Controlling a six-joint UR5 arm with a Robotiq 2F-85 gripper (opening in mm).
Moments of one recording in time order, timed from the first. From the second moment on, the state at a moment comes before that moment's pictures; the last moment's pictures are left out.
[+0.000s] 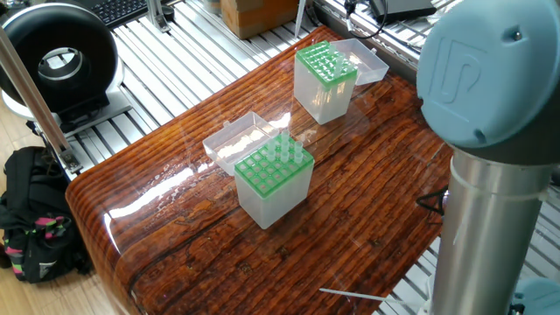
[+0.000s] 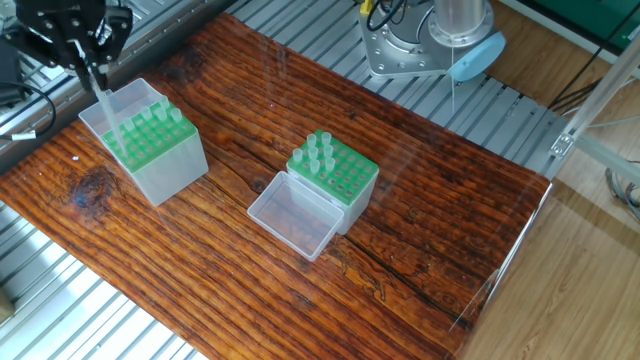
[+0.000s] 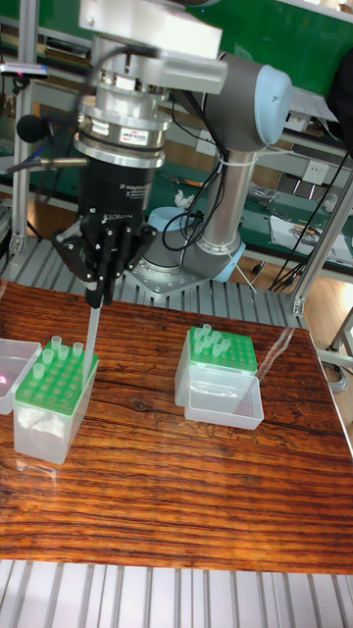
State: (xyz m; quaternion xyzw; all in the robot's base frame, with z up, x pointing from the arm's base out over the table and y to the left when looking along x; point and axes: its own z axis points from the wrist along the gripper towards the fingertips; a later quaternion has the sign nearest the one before) arm 0.641 -0.115 0.312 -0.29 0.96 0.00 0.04
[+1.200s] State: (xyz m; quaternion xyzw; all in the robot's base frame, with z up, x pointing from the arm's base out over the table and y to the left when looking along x) arm 0.616 -0.166 0.302 -0.05 1.00 0.01 0.00
